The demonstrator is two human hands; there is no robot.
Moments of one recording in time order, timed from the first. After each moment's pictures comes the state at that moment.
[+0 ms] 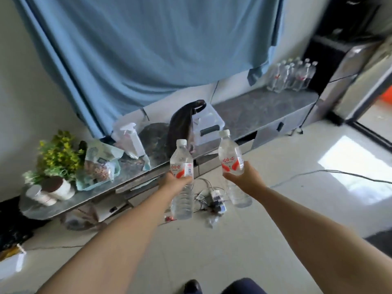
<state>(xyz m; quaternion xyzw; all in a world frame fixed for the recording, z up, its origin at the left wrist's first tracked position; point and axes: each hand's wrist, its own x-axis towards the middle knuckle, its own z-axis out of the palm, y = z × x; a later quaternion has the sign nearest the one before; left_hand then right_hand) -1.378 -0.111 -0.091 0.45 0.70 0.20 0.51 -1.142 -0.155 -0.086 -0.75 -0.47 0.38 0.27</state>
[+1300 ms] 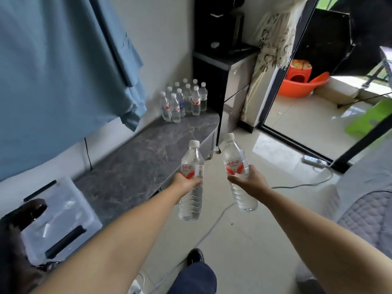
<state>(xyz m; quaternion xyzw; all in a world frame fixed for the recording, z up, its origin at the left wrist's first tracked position) -0.726 0.179 -0.096 0.60 0.56 0.06 0.56 -0.552 0.042 -0.082 -0.85 -0.29 0.31 0.30</state>
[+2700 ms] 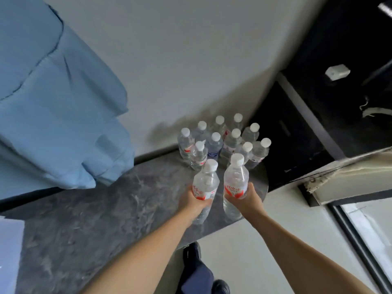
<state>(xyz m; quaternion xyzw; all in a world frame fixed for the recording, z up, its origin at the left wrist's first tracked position) -0.415 0.619 -0.247 0.40 0.70 0.17 0.57 -0.247 0.601 -0.240 -0.80 -0.34 0.45 0.19</state>
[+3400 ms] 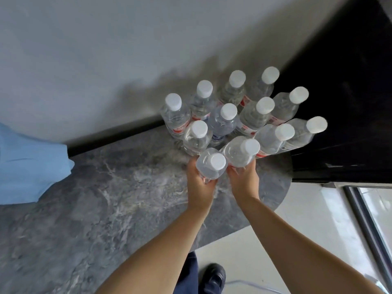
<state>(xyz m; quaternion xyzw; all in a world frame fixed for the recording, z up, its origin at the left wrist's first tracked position) -0.364 0.686 -0.411 0.42 0.67 0.39 0.47 -0.256 0.695 -0.378 -0.81 -0.28 0.43 0.30</state>
